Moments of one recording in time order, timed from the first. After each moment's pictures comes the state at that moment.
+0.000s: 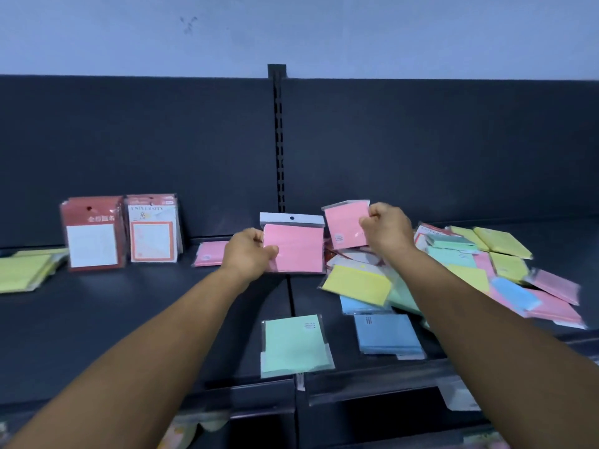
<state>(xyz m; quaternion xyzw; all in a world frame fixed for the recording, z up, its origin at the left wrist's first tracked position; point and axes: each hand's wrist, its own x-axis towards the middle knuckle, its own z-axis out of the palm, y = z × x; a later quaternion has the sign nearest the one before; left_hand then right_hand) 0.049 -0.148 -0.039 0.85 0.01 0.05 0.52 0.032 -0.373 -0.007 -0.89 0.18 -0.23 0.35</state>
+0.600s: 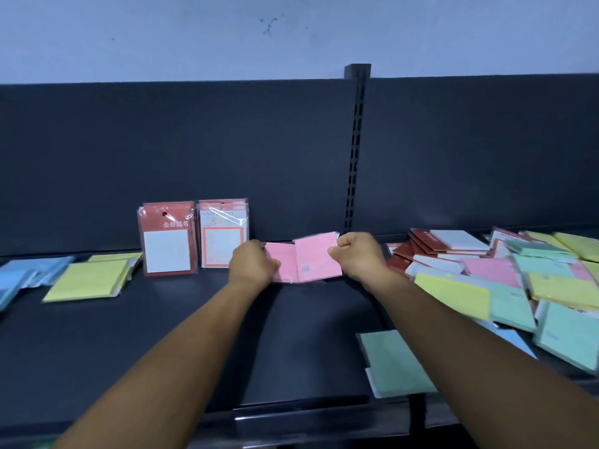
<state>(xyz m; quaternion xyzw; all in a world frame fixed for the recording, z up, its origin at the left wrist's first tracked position) 0.081 -0.028 -0.046 0.94 0.04 0.07 0.34 0.067 -0.209 -0.042 -0.89 0.11 -0.10 0.42</state>
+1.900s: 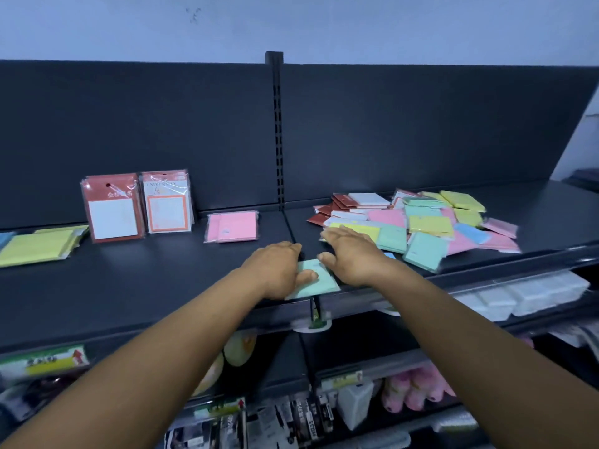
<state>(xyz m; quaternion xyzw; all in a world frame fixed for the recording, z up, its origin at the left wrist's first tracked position) -0.071 -0.129 -0.036 0.96 -0.28 -0.05 0.04 -0.102 -0.282 -0.028 -1.00 0.00 0.01 0.06</state>
